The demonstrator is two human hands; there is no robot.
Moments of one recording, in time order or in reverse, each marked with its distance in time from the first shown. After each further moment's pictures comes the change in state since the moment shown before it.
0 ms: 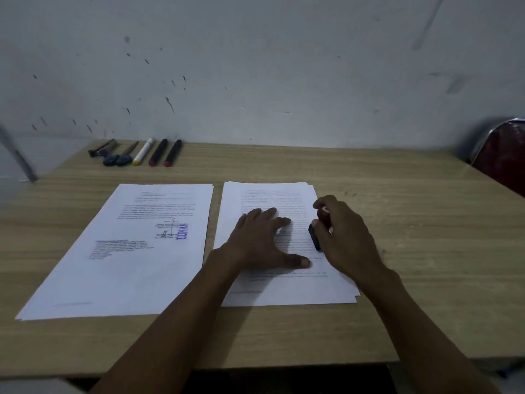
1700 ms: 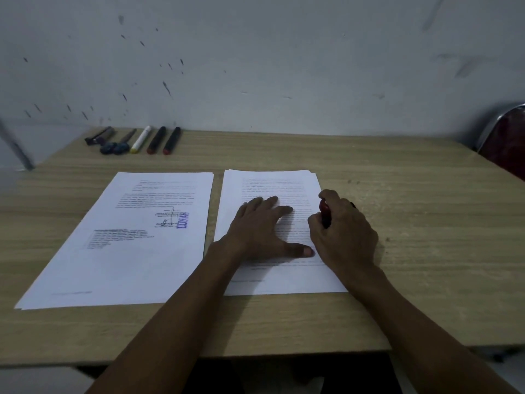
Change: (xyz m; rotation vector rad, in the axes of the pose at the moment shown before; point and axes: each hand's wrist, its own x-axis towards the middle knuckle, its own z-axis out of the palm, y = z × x) left_hand -0.003 -0.002 0.005 -0.032 0.019 -0.013; right_hand -0.010 -0.002 0.031 -0.161 0.244 0.065
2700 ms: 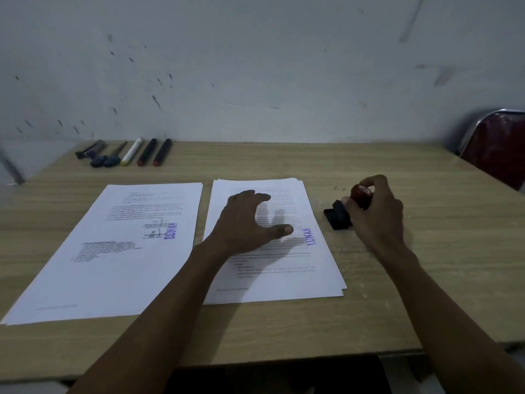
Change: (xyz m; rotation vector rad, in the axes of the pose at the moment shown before) left_hand 0.001 0.007 -0.021 -0.204 0.219 -0.030; right_hand 0.046 0.058 -0.044 0.300 -0.009 0.305
